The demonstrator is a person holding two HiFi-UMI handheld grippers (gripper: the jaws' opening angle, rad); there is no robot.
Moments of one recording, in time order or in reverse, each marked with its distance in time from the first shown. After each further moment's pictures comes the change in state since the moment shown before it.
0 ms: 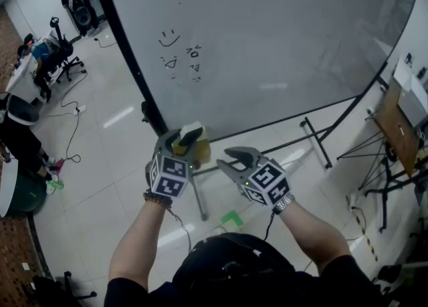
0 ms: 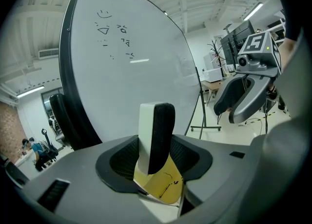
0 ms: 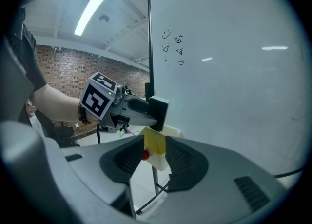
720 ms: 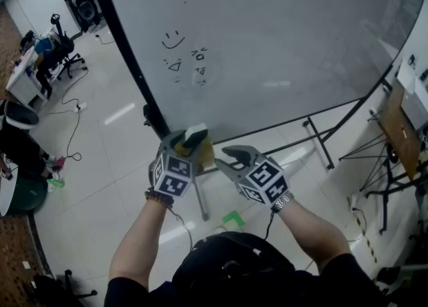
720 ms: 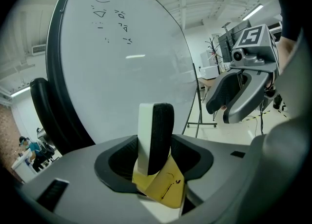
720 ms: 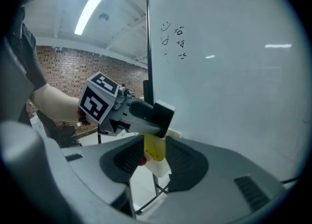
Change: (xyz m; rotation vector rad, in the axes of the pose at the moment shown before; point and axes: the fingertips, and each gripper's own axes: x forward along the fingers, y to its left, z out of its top) left arm 0.022 0.001 -0.011 0.014 0.043 -0.053; right arm 0.026 -0.007 0.007 -0.007 0.020 0.026
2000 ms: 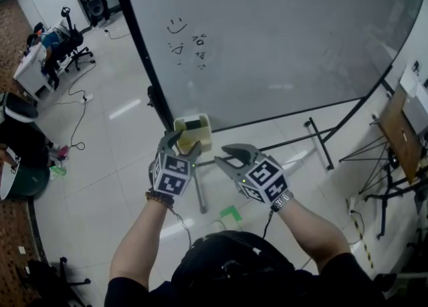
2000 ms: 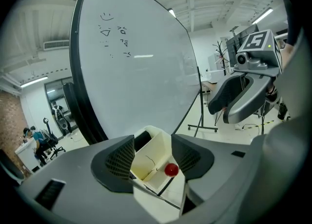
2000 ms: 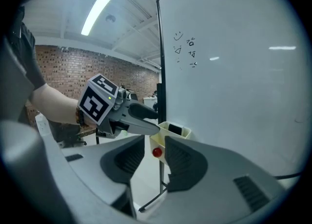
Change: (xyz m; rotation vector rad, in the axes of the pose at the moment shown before) left arm -0.048 -0.035 -0.011 -0.089 0.002 0.055; right arm -0.038 0.041 -0.009 -0.030 -0.009 0.036
